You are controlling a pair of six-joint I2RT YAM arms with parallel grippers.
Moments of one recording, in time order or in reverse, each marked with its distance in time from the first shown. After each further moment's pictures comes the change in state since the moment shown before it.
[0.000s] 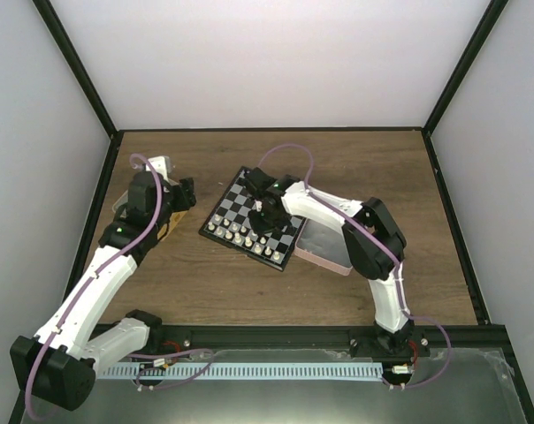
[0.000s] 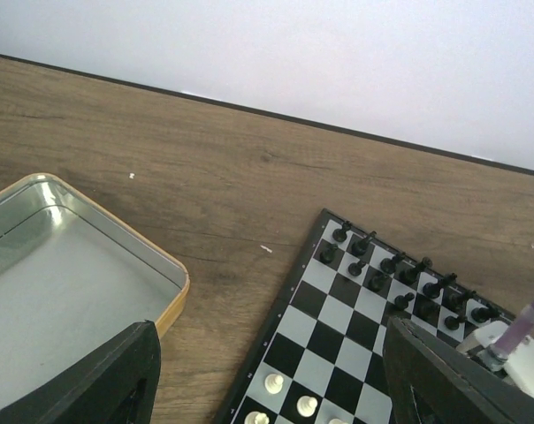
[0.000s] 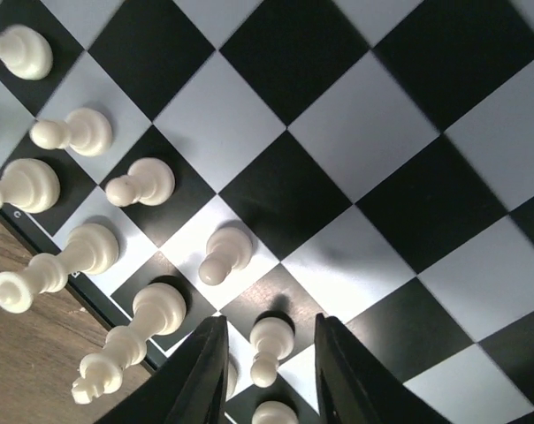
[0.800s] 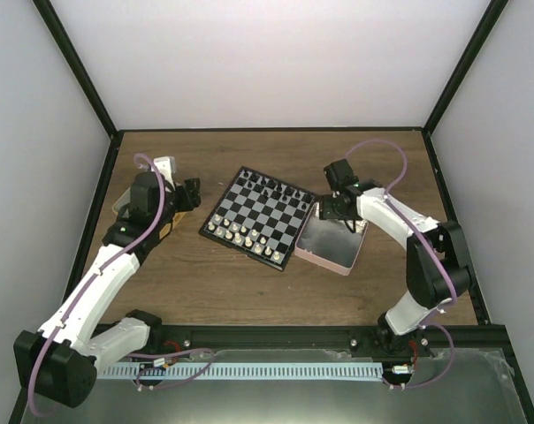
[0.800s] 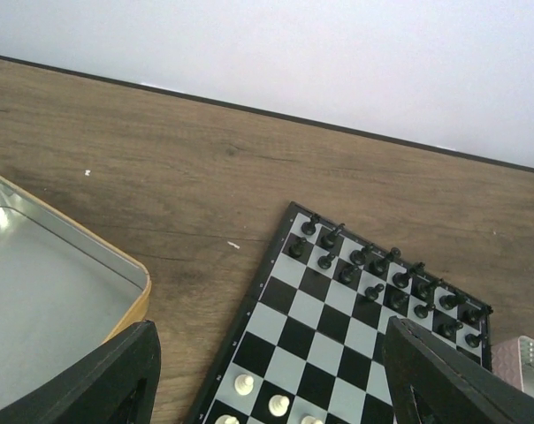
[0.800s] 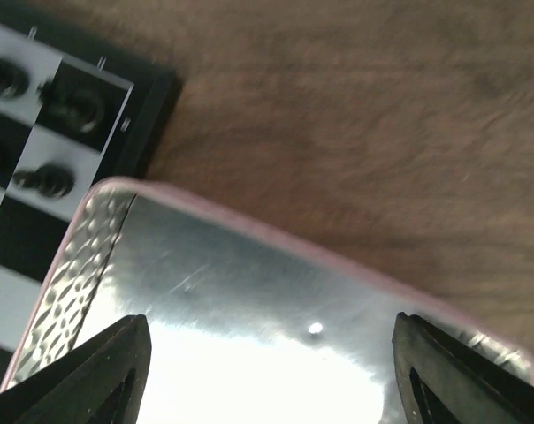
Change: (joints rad) left arm 0.010 0.012 -0.034 0.065 0.090 -0.003; right arm -0.392 -0.433 -0.502 0.209 0.258 -0.032
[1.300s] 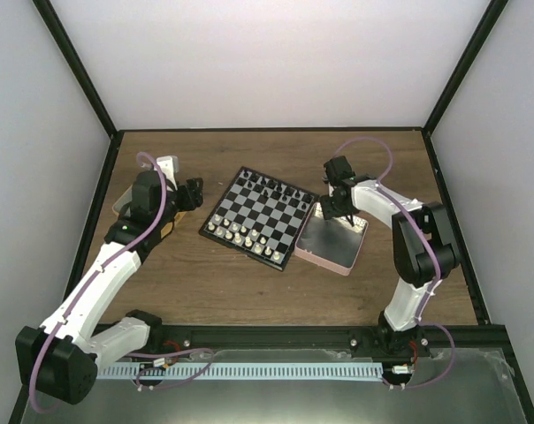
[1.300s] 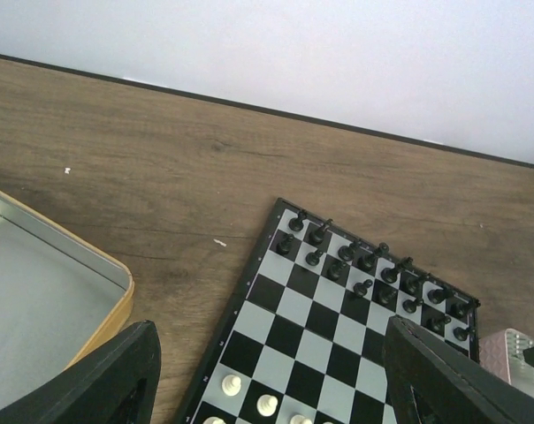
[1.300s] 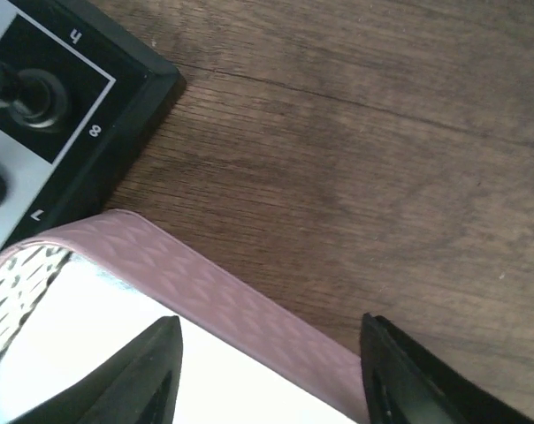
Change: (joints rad) left arm 0.000 0.027 0.000 0.026 0.035 0.000; right arm -0.069 0.161 0.068 0.071 -0.034 -0.285
